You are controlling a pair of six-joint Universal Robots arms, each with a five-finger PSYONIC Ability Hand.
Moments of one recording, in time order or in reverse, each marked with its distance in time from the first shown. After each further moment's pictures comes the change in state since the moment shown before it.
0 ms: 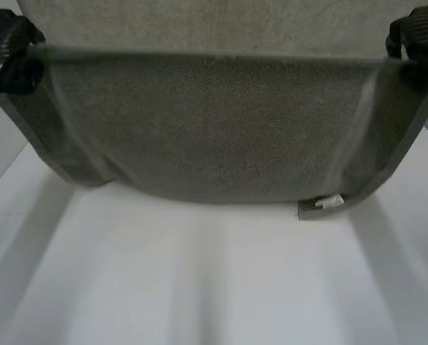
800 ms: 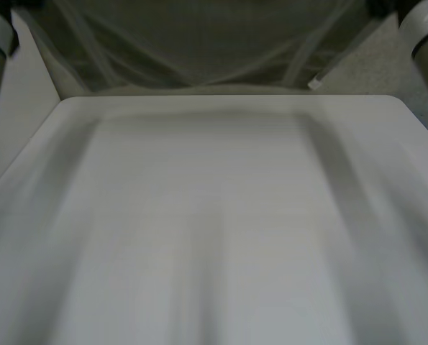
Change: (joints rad) left arm -0.124 -0.590 0.877 -0.069 -0.229 -0.061; right arm 0.128 0.473 -0.506 -0.379 0.073 -0.055; left_hand 0.000 0.000 0.000 0.000 0.003; right_hand 0.000 0.014 0.000 0.004 0.011
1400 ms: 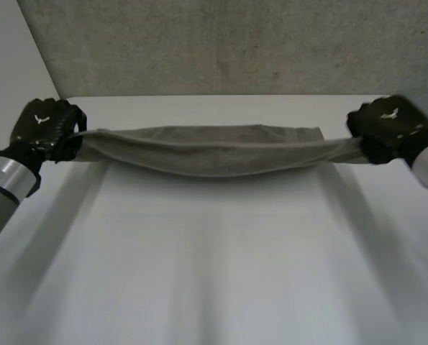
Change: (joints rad) left arm 0.123 0.351 -1.065 0.314 0.300 0.141; right arm -0.169 -0.376 0.912 -0.016 -0.207 -0.032; left_hand 0.000 0.000 0.000 0.000 0.000; right_hand 0.000 0.000 0.000 0.000 0.000
